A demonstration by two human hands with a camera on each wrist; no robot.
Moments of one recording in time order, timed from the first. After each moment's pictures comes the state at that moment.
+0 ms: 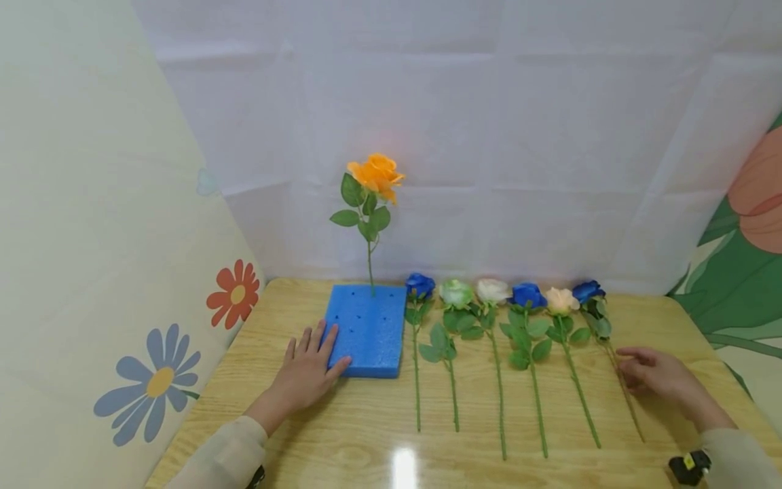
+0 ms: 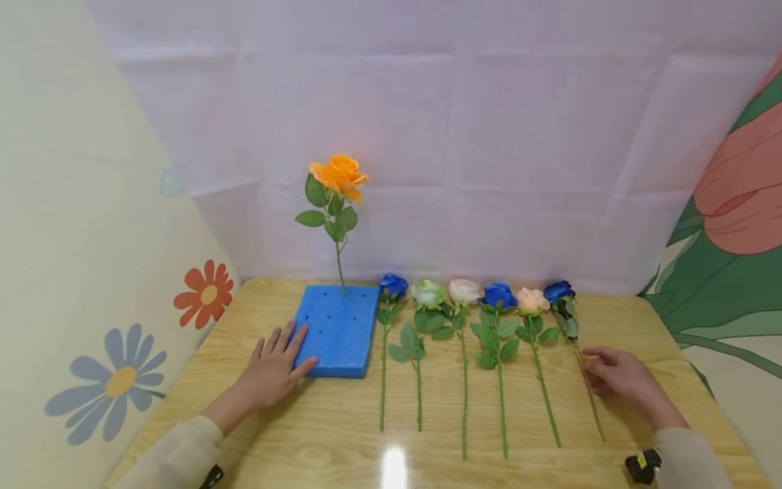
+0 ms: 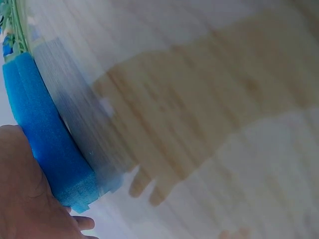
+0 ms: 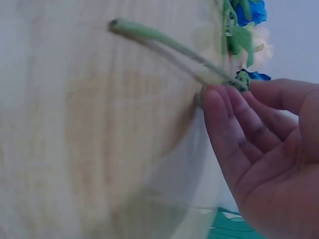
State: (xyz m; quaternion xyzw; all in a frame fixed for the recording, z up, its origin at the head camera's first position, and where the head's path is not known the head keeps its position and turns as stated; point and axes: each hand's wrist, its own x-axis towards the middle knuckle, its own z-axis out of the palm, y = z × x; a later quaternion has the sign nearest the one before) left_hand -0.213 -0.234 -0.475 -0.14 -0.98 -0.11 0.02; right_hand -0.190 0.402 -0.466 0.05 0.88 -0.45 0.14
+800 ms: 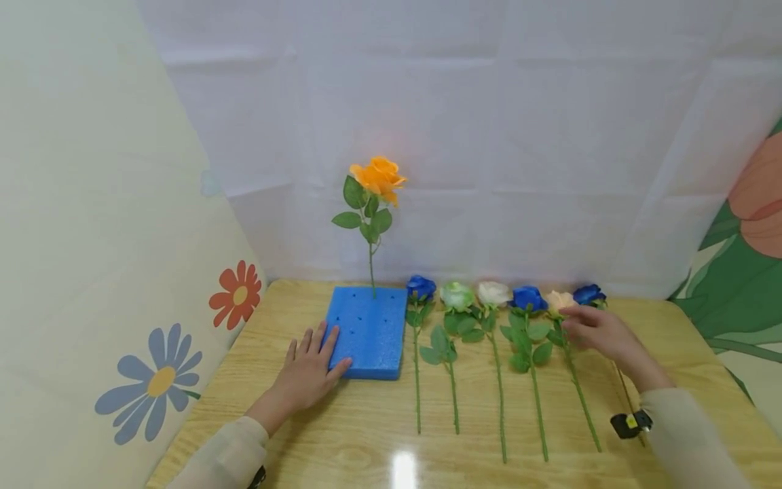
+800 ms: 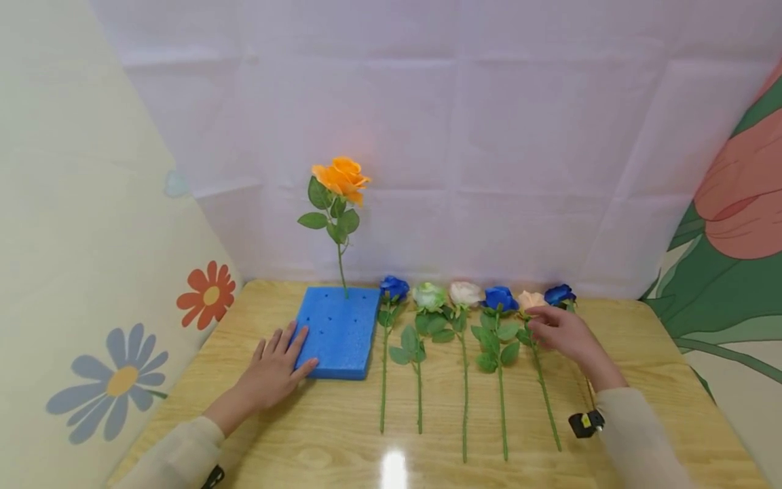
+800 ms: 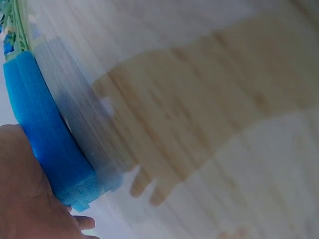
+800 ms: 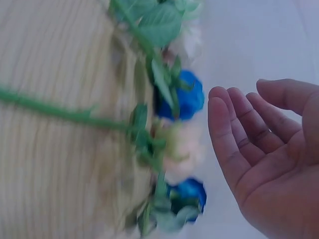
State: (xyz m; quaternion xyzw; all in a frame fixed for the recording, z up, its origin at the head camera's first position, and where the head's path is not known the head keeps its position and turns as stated) left_hand -0.212 -0.233 -0.477 -0.14 -0.98 -0.11 0.03; right_hand -0.231 0.315 -0.421 -0.05 0.87 -0.47 0.09
